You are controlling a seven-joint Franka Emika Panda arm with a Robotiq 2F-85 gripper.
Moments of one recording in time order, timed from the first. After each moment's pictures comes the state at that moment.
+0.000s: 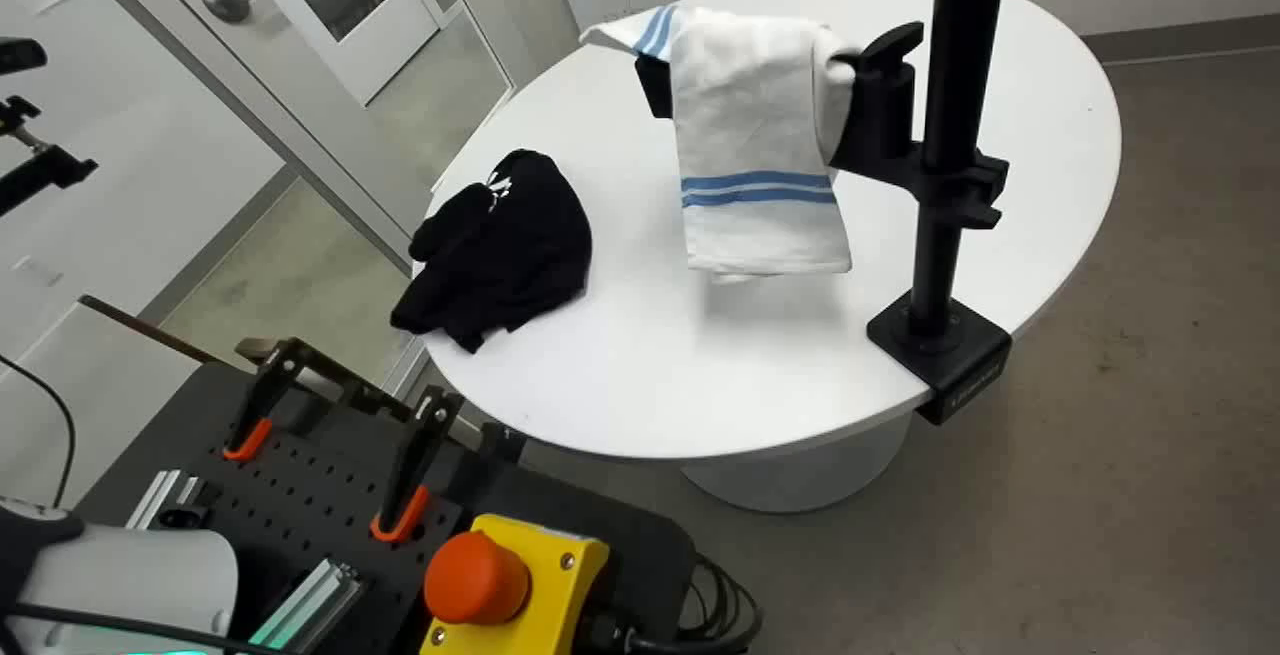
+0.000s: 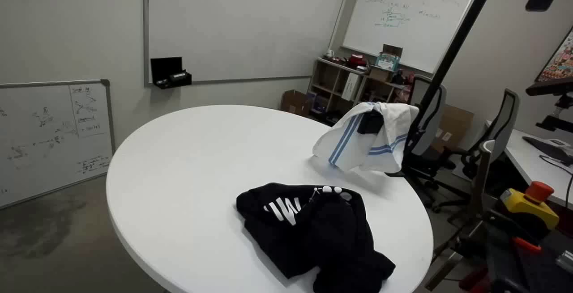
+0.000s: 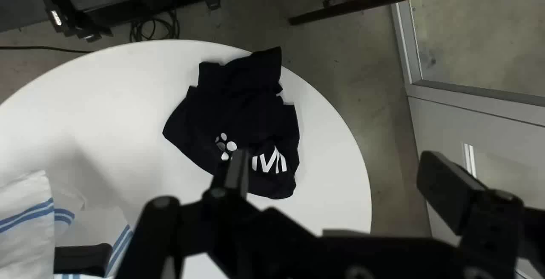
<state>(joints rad) 0.02 -0.63 0.01 -2.51 0.27 1.86 0.22</state>
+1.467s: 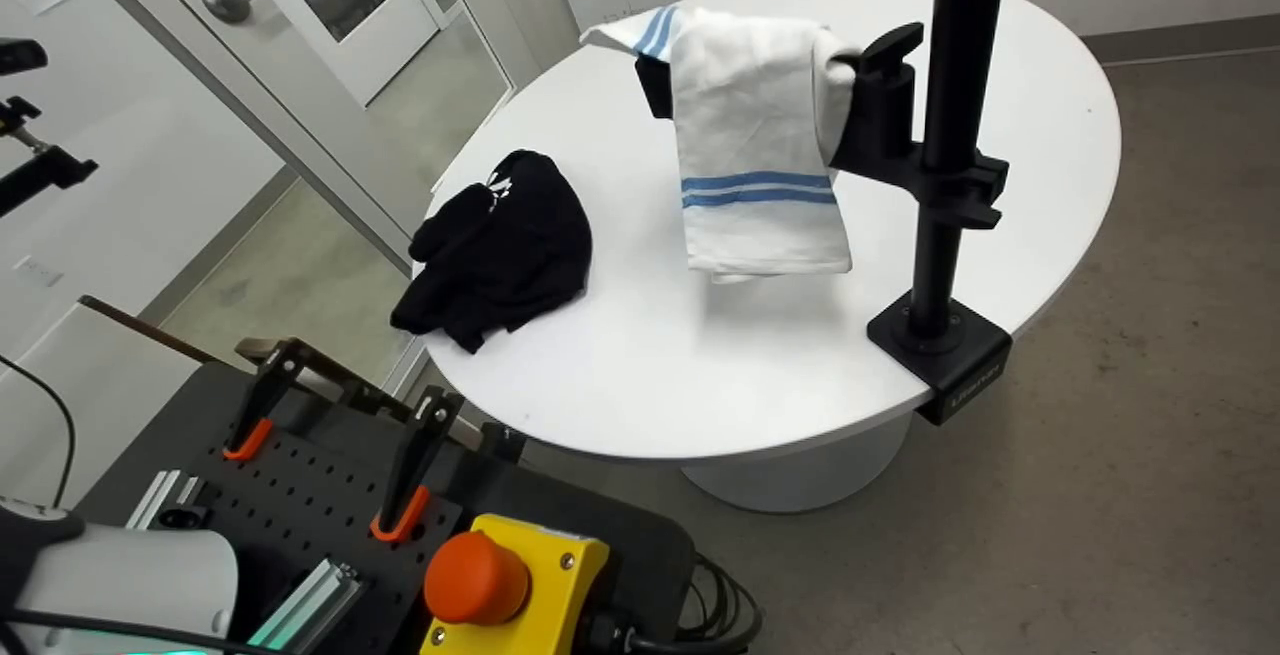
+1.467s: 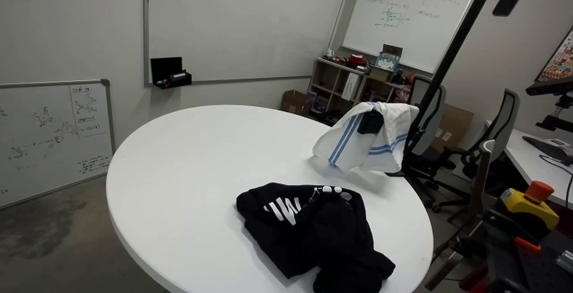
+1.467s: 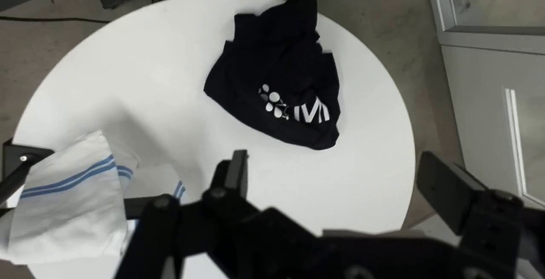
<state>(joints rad) -0.09 -0.57 -0.03 -2.47 0.19 1.94 0.20</state>
